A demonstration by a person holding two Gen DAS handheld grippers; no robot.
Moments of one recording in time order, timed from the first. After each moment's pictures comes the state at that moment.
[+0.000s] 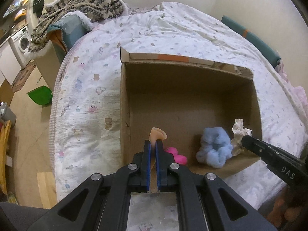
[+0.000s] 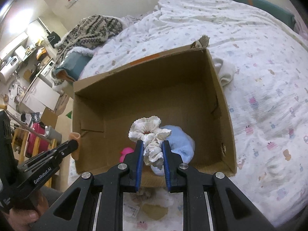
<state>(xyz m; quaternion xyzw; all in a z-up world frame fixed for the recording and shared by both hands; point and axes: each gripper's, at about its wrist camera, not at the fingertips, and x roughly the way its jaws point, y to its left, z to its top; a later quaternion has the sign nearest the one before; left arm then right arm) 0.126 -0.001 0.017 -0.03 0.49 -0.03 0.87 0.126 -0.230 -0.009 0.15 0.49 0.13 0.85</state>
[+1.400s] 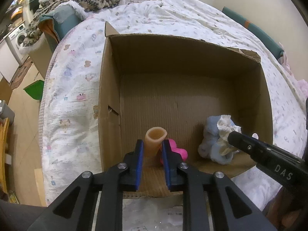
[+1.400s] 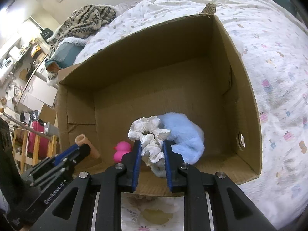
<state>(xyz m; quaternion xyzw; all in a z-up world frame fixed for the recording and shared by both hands) 0.134 -0.016 -0.017 -0.03 0.51 -0.03 0.86 0.142 -0.215 -0.045 0.17 0.53 0.13 0.82</state>
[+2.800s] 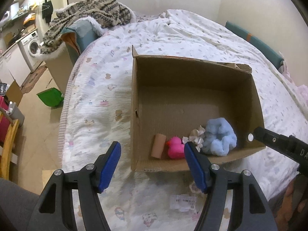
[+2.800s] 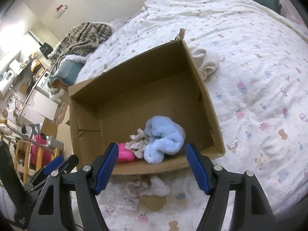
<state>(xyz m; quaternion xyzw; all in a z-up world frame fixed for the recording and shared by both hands) 0.077 -0.002 0.023 -0.02 0.45 0.00 0.89 0.099 -0.252 -0.010 0.19 0.48 0.10 0.85</state>
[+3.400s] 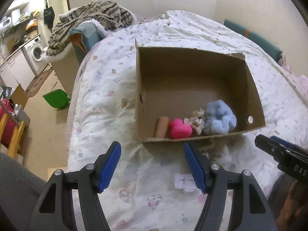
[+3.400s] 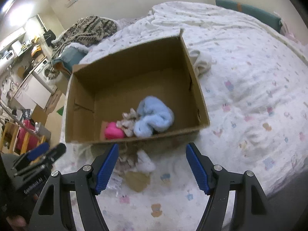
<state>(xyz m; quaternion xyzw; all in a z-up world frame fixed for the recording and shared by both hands) 0.031 -0.005 0.013 0.00 0.45 0.01 0.89 0.047 -0.249 -0.022 0.13 0.48 0.08 0.86</state>
